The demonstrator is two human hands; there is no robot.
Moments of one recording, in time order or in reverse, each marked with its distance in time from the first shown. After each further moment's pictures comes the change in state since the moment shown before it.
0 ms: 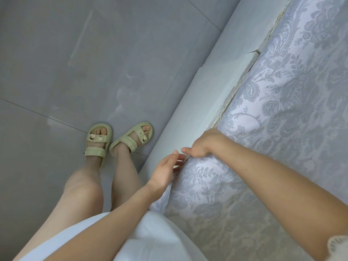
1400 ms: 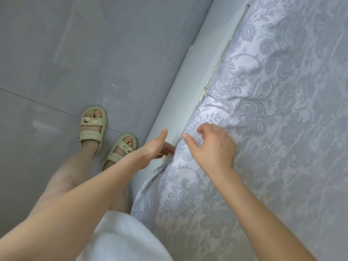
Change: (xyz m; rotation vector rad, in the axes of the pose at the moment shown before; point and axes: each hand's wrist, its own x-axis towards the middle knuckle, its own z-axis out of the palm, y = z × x) left_hand -0.010 -0.063 -0.047 0.365 -0.114 -0.171; right_hand -0.048 -0.120 0.145 0.740 1.261 0.367
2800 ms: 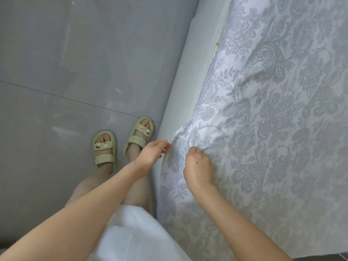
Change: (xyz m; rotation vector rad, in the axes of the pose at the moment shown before) left_hand -0.062 -0.131 -0.021 0.006 0.154 0.111; right_hand -0.158 -0.076 0.092 -0.135 -0.378 0.233
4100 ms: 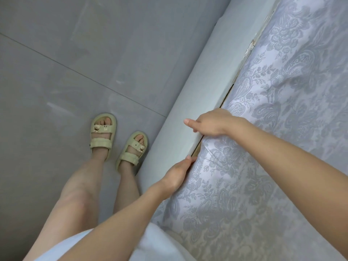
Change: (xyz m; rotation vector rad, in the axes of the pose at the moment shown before) left_hand -0.007 -0.072 0.060 -0.177 -0.269 -0.008; right_hand 0.118 -0.010 -0.053 -0.435 -0.452 -0.464
